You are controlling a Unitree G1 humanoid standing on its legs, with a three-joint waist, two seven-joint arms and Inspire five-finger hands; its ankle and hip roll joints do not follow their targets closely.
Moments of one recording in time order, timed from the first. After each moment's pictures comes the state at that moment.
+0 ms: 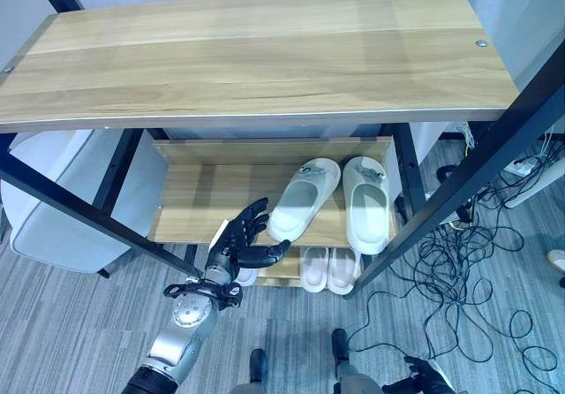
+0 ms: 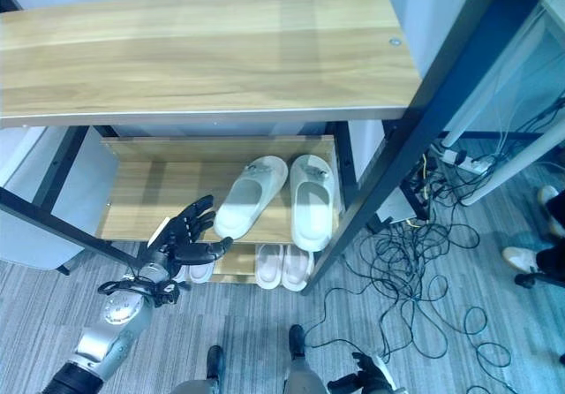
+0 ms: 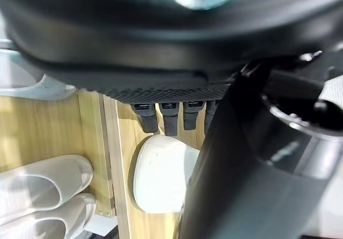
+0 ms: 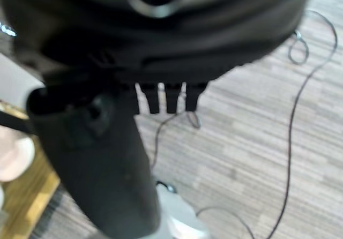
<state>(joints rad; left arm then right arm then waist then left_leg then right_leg) -0.07 0.40 -0.36 0.10 -0.49 -0.10 0.06 -0.04 -0.34 0.23 1.21 -0.03 -0.05 -0.16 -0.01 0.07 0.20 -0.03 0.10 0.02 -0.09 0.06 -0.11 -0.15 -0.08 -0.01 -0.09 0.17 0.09</state>
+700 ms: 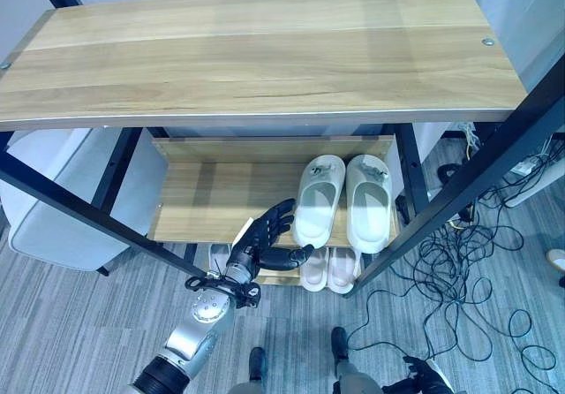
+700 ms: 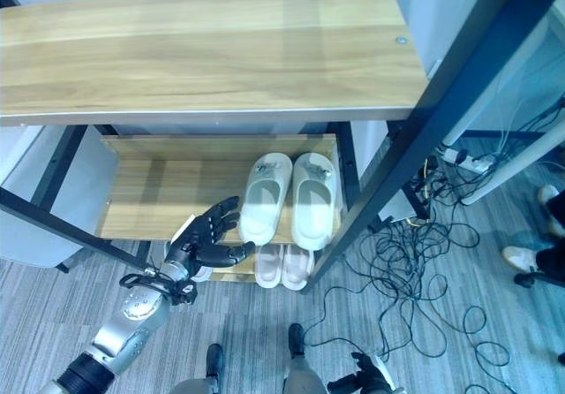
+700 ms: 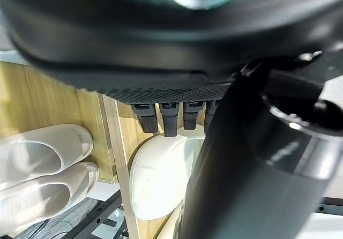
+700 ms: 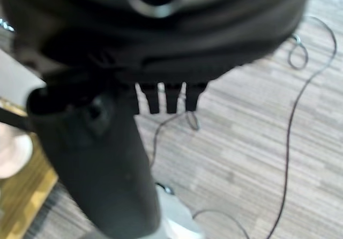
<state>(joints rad) -0.13 0.39 -0.48 0.10 -0.49 -0.10 0.06 -0.04 -0.34 0.26 1.21 -0.03 -0.05 -0.18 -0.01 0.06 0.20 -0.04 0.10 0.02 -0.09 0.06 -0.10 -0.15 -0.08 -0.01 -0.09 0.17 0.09</state>
